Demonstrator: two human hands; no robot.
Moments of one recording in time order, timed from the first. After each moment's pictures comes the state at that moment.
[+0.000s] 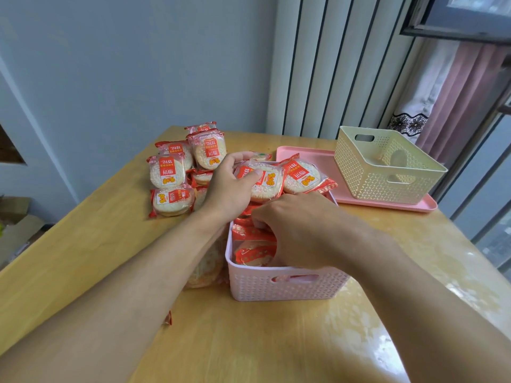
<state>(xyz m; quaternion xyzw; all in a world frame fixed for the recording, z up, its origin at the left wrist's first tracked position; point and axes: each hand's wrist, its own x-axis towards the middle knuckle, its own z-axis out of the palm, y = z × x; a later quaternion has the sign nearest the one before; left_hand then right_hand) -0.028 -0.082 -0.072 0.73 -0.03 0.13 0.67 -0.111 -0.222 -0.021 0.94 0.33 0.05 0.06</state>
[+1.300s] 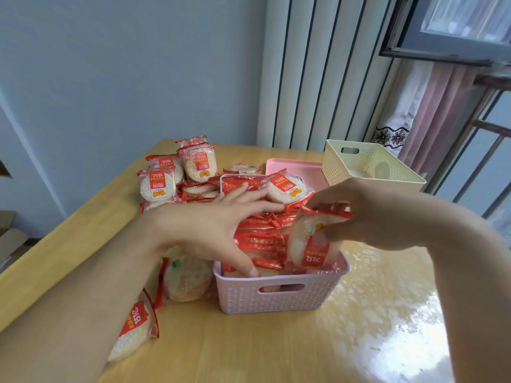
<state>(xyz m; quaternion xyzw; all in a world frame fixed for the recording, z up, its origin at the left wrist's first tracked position) -0.081 -0.051 -0.014 0.92 -0.32 -0.16 0.14 -0.113 -0.309 0.032 0.97 0.19 -0.07 -0.15</state>
